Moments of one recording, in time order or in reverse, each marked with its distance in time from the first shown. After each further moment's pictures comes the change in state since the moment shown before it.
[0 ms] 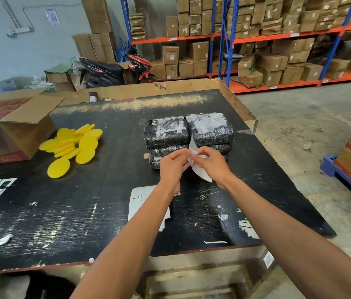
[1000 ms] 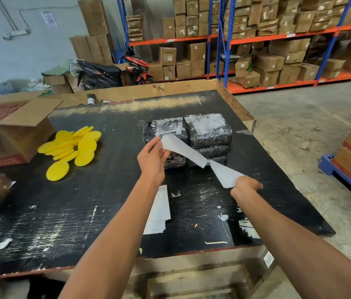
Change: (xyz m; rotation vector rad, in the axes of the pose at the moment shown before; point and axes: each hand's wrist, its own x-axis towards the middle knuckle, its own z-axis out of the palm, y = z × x) left_hand 0.021 0.036 -0.031 -0.202 0.173 0.092; right_hand -0.013 0.058 -0.035 0.423 0.764 0.863
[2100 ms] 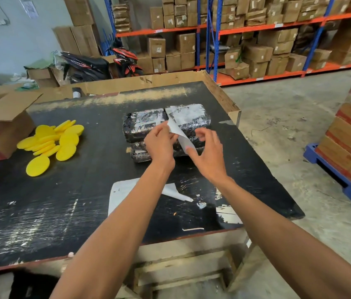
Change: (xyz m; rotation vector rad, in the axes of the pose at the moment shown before) left_hand -0.040 -0.034 0.081 0.122 0.059 0.097; right_hand -0.043 -0.018 -0.016 -0.401 -0.324 -1.365
